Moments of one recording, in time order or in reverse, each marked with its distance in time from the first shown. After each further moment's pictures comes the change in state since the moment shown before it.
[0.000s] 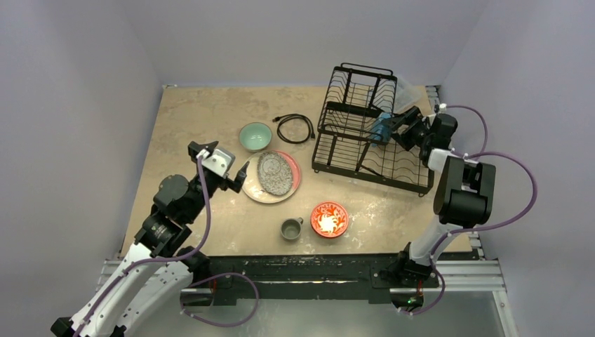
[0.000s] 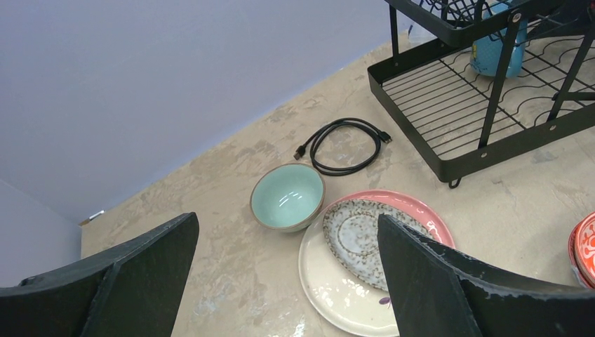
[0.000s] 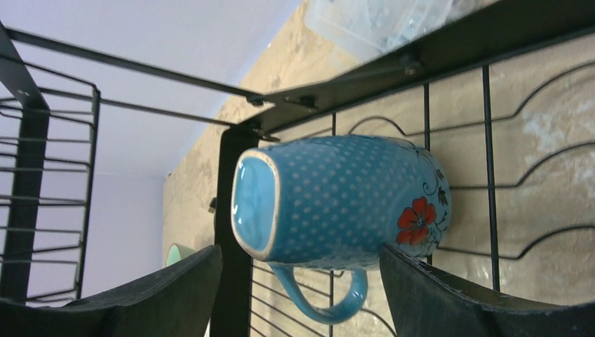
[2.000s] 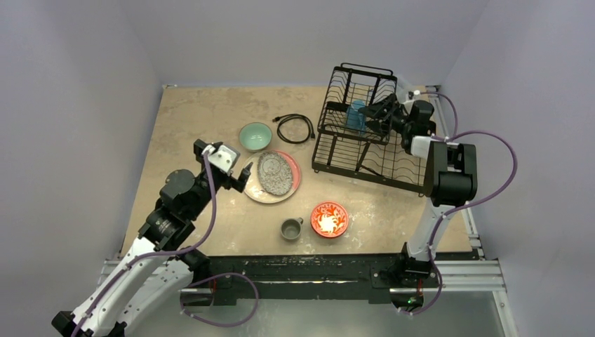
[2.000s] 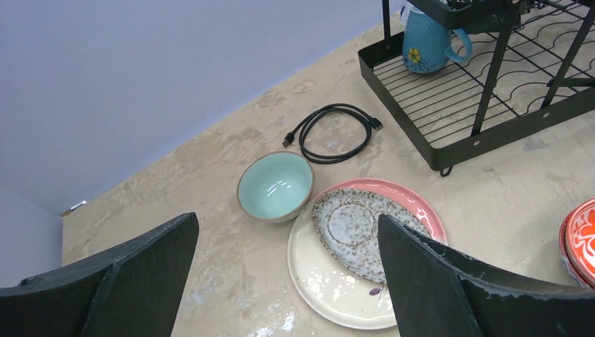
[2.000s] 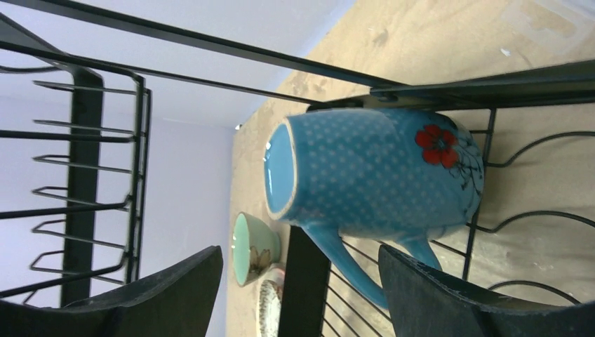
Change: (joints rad) left arm 0.000 0.049 0.011 -0.016 0.010 -0.024; right arm 0.143 0.212 0.207 0.112 -0.135 0.176
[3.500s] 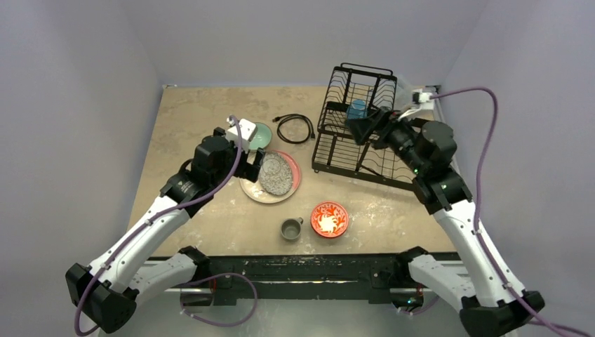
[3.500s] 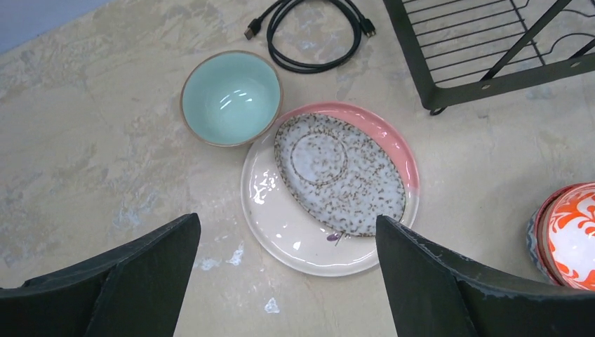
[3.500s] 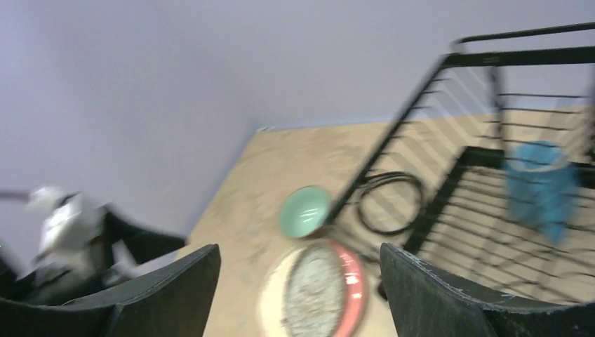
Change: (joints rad) left arm 0.006 0.356 0.223 -0.233 -0.047 -0.231; right arm 0.352 -1.065 -0.106 -0.662 0.548 -0.447
